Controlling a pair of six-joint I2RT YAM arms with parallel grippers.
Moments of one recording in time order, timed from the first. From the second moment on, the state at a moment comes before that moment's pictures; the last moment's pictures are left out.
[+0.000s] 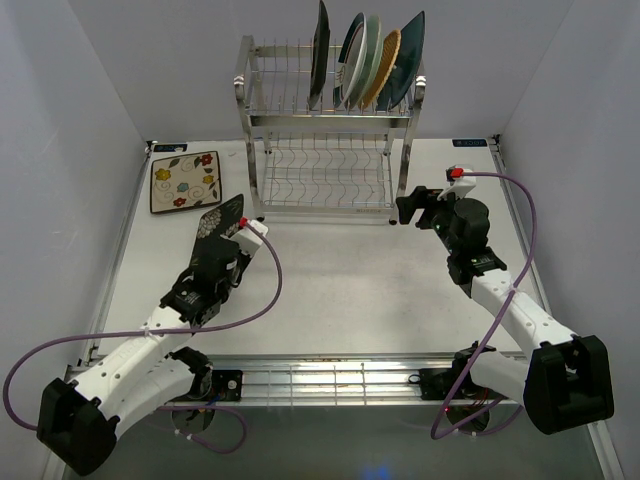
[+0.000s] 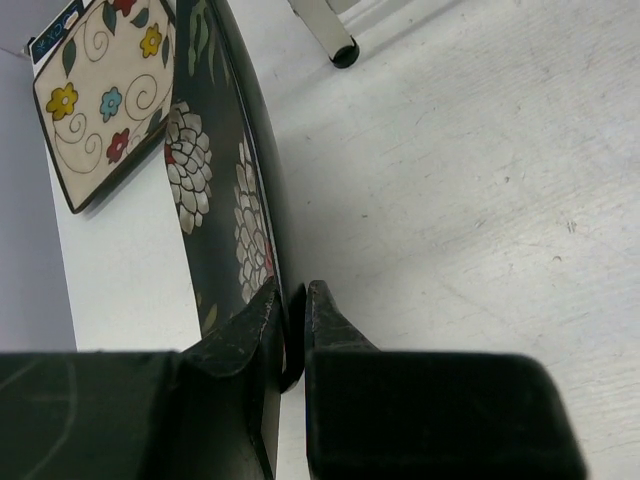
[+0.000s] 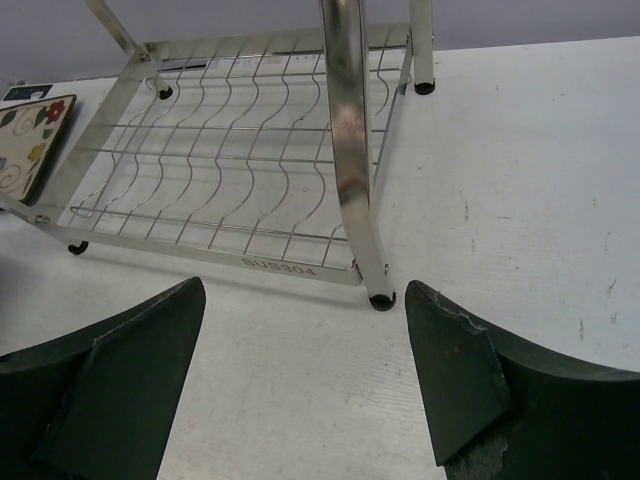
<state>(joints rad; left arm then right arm) -0.56 0.84 0.54 -0.20 -0.41 0.33 0.28 1.11 0.64 0.33 -0.05 0.26</state>
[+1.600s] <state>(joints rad) -0.53 1.11 1.41 -0.11 -0.43 0.36 0.28 1.10 0.64 0.33 -0.13 0.28</state>
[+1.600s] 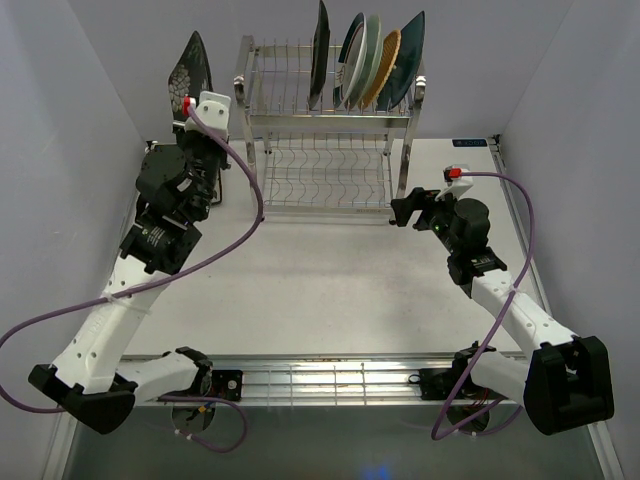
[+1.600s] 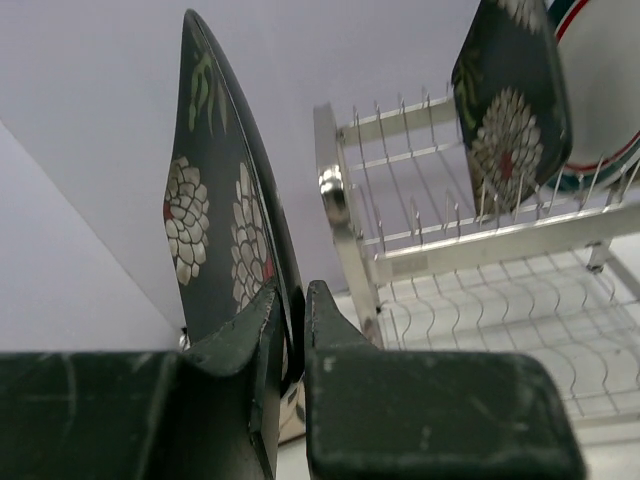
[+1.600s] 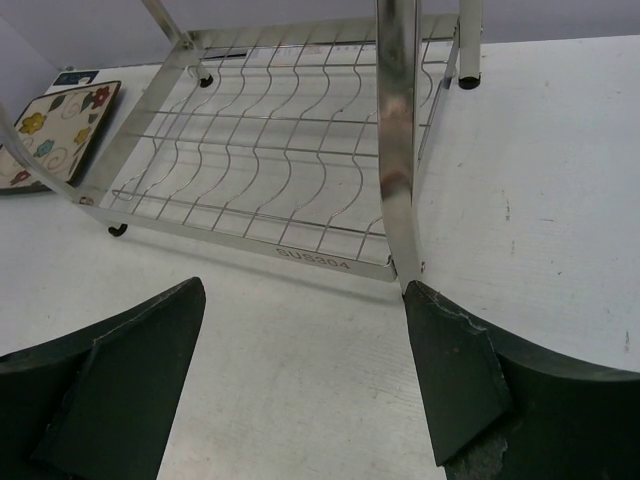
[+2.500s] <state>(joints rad) -0.53 1.50 1.85 -0.01 0.02 0.23 0.28 1.11 0.64 0.34 -0.15 0.30</state>
